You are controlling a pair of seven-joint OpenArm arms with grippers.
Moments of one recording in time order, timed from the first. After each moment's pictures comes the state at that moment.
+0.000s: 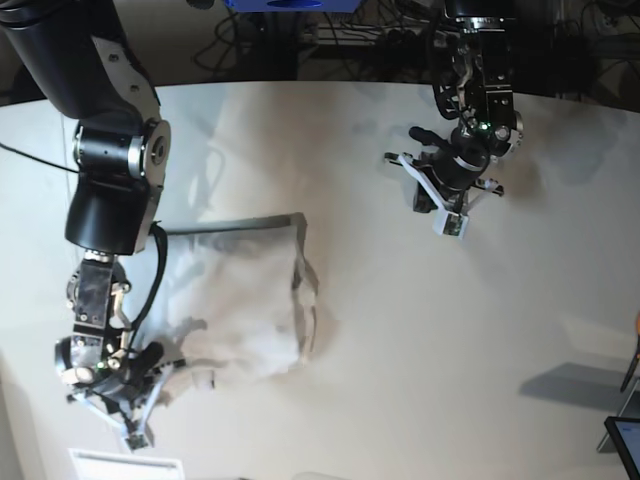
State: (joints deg) left arm 13.6 -7.5 -8.3 98.0 -7.9 -20.7 43.6; right arm 38.1 0.6 14.8 62.7 -19.7 29.6 -46.2
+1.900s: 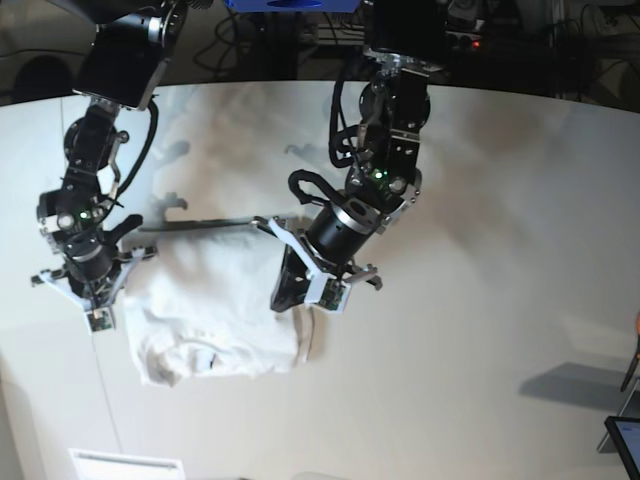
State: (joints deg) left arm -0.3 5.2 12.0 92.4 -5.5 -18.1 21.4; right arm 7.2 -0.7 20.8 93.6 -19.9 29.2 -40.9
